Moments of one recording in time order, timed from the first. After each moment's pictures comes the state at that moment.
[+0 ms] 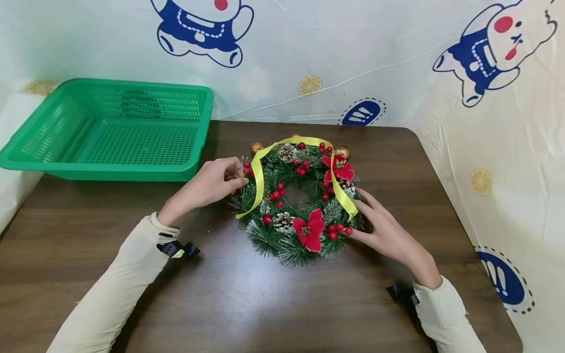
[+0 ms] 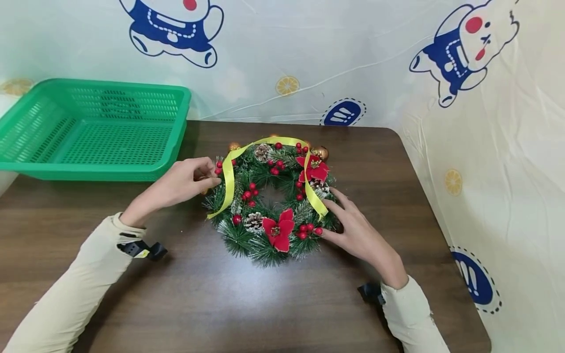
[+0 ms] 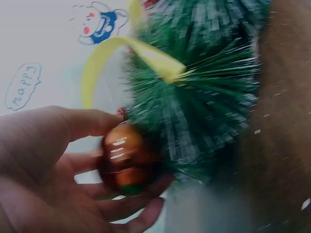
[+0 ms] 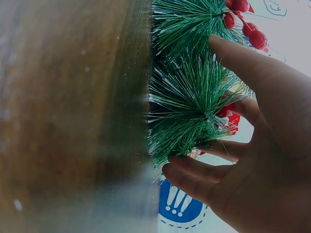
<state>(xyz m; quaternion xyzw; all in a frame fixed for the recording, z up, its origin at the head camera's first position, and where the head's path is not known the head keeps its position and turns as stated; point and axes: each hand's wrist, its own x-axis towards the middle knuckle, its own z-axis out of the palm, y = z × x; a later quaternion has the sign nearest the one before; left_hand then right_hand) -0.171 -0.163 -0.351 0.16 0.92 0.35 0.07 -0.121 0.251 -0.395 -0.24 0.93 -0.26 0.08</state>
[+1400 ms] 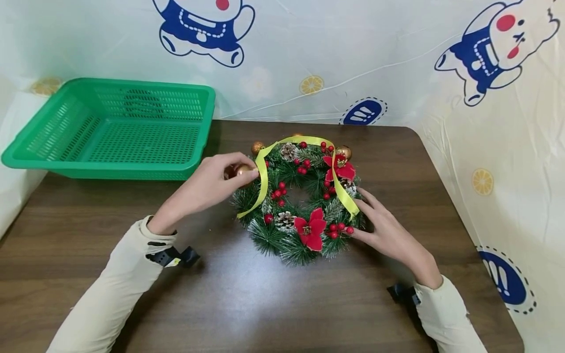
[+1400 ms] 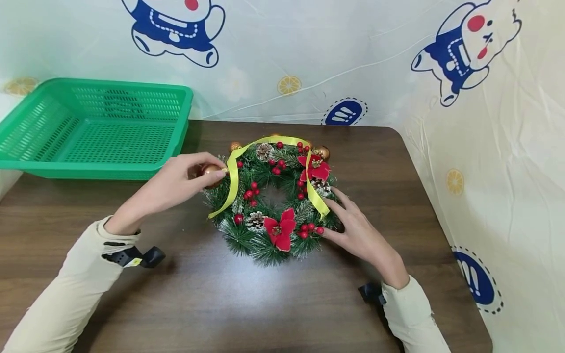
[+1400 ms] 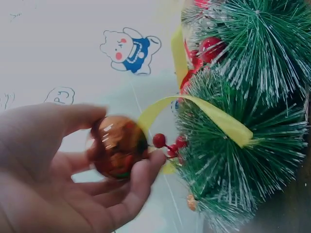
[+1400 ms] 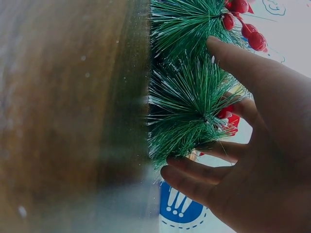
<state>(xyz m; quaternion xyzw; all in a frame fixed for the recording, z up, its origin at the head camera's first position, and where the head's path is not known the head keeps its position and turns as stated) -0.146 -0.150 -0.315 0.18 0.91 0.38 0.03 -0.121 0.250 -0.398 -0.24 0.93 -0.26 0.07</state>
